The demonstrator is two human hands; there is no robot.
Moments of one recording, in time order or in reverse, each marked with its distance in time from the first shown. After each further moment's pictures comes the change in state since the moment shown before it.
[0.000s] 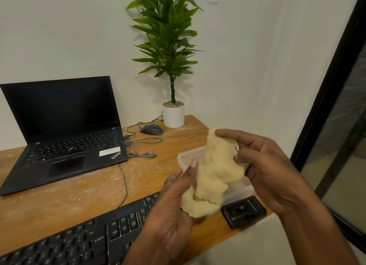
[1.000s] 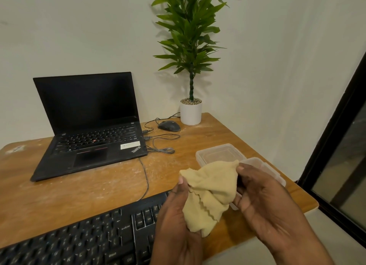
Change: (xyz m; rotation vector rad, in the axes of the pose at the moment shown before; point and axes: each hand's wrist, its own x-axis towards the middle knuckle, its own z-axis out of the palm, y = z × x) left_hand -0.042 0.004 -0.011 -0.180 0.244 0.202; right_hand -0.020 0.053 0.049 0.580 0.182 0.313
